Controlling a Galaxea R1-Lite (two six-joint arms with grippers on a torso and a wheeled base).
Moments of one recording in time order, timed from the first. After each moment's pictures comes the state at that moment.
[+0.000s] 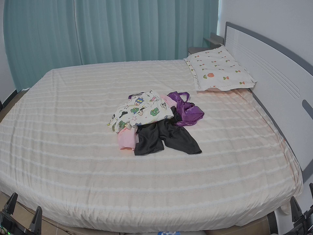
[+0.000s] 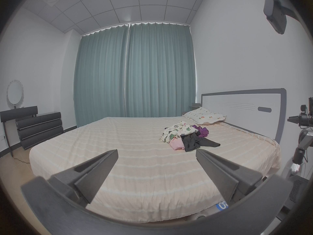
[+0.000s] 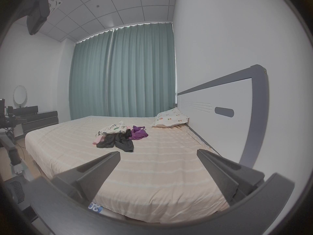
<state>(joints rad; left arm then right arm) 0.00 0.02 -0.02 0.00 -0.02 0.00 0.01 0.02 -0.02 0.00 0.02 -0.01</state>
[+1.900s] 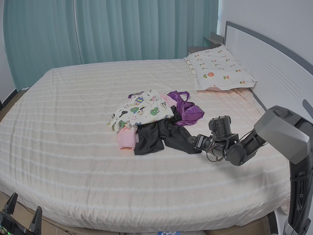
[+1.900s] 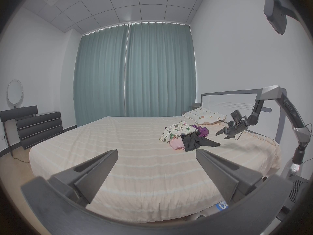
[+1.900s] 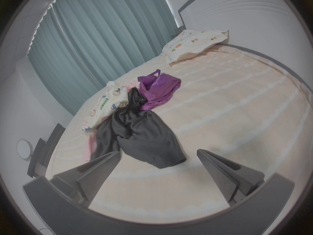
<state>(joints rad) 0.00 0.02 -0.02 0.00 -0.03 0.00 0.42 2.40 -1.21 -0.62 -0.16 0.59</state>
